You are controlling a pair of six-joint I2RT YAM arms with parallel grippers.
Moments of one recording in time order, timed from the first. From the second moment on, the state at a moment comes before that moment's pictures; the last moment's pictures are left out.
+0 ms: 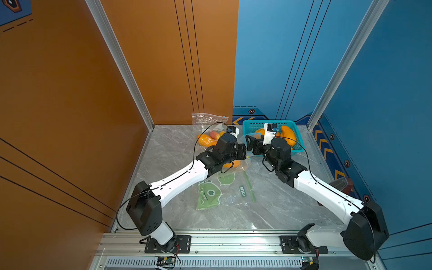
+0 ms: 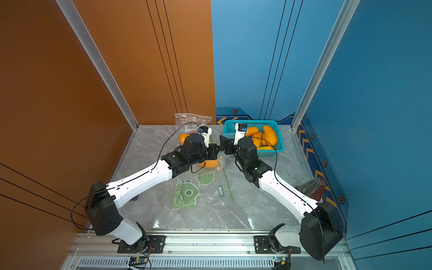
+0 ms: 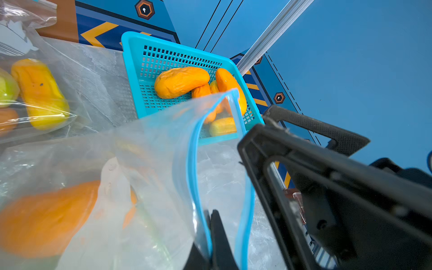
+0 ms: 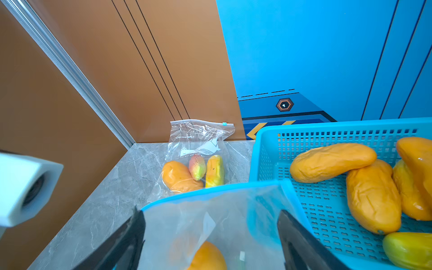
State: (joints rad) left arm -0.77 1.59 1.34 -0.19 0.01 -0.66; right arm 0.54 1.32 1.00 0.14 0.18 0.36
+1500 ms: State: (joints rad) left arm -0.74 1.59 1.26 -0.17 0.01 -0.66; right arm 0.07 2.24 2.08 -0.87 0.40 0.08
